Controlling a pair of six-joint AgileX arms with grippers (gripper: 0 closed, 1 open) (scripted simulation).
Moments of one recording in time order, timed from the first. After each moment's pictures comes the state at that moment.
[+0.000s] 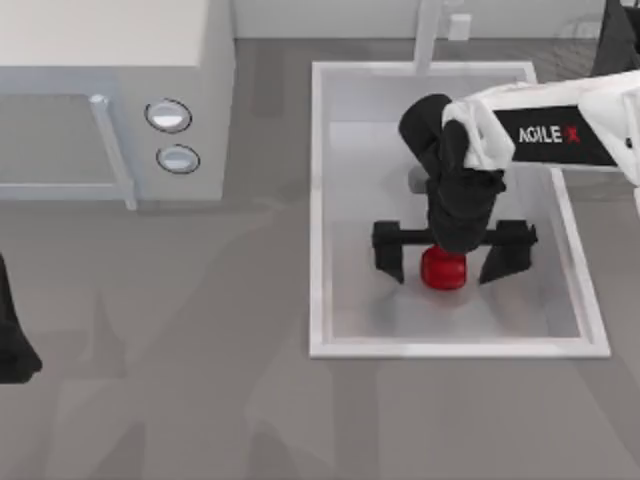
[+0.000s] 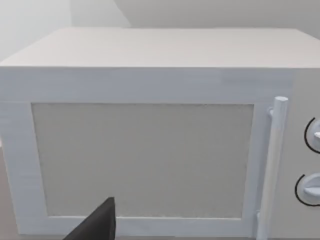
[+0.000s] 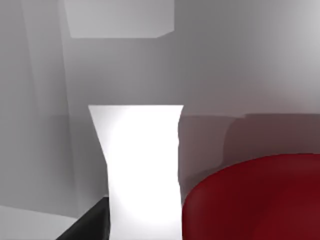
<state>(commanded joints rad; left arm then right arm) 0.00 0.00 0.00 0.00 0.00 0.00 0.42 2.57 1.77 -0.76 0.01 0.44</state>
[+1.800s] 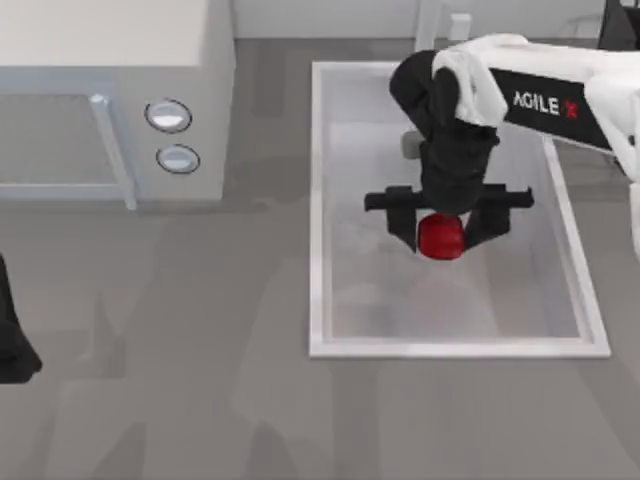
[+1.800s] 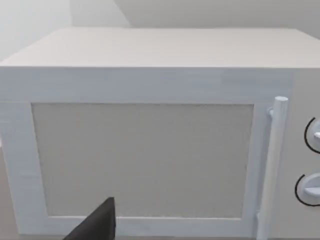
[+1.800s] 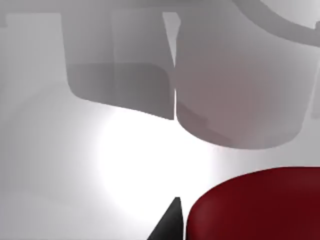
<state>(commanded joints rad) 0.00 0.00 0.00 0.00 0.00 0.00 0.42 2.55 2.01 -1.01 0.03 0.44</state>
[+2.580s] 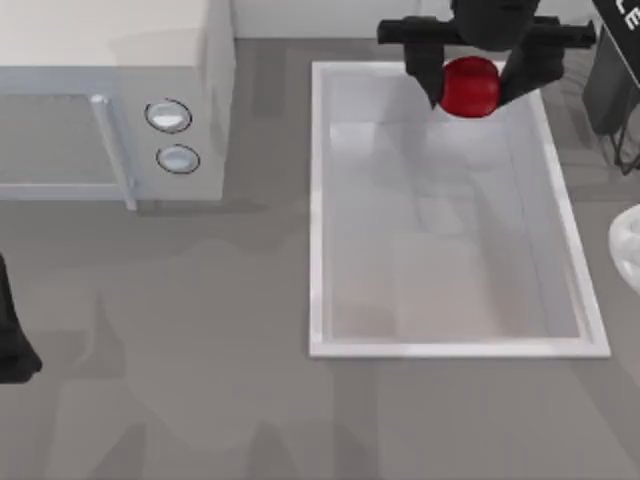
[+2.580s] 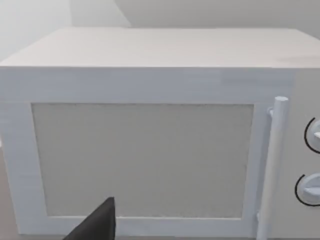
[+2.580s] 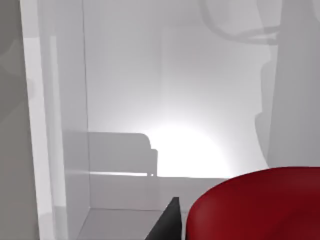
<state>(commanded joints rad) 0.00 0.00 0.00 0.00 0.00 0.00 0.41 2.57 2.89 -1.85 0.03 0.43</state>
